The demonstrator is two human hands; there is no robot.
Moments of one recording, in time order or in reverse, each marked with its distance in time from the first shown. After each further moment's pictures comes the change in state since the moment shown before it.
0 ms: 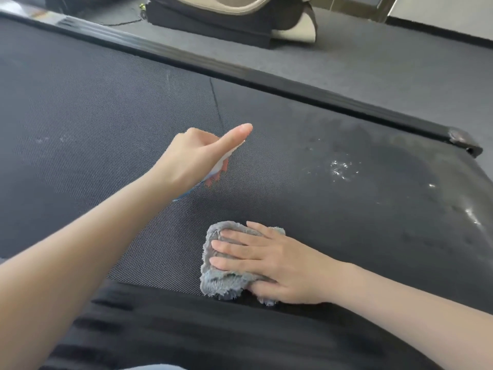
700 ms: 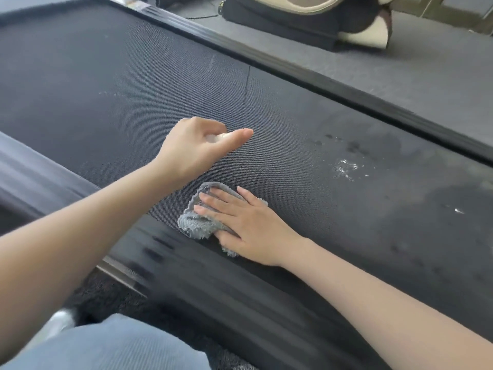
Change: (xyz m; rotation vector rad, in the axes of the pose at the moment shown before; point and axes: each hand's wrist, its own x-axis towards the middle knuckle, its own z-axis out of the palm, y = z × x) left_hand -0.060 0.026 0.046 0.222 0.320 0.105; right_hand -0.012 0.011 0.009 0.007 0.035 -0.037
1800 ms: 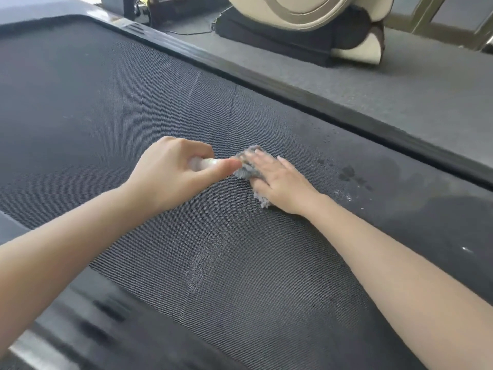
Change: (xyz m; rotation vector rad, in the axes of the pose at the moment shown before) left_hand 0.036 0.005 0.010 0.174 -0.043 0.037; right_hand 0.045 0.169 -0.045 -0.025 0.048 0.313
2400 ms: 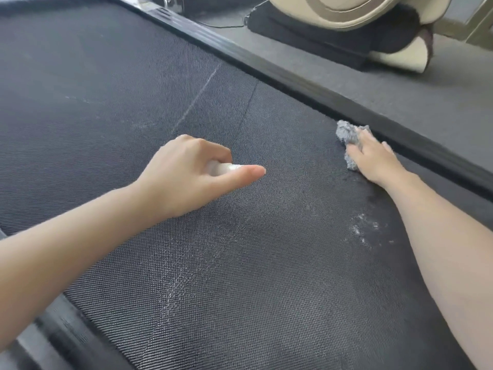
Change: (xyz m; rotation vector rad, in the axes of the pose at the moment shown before) left_hand 0.021 0.000 0.031 0.028 -0.008 -0.065; right_hand 0.038 0.177 -0.042 -0.028 0.070 0.471
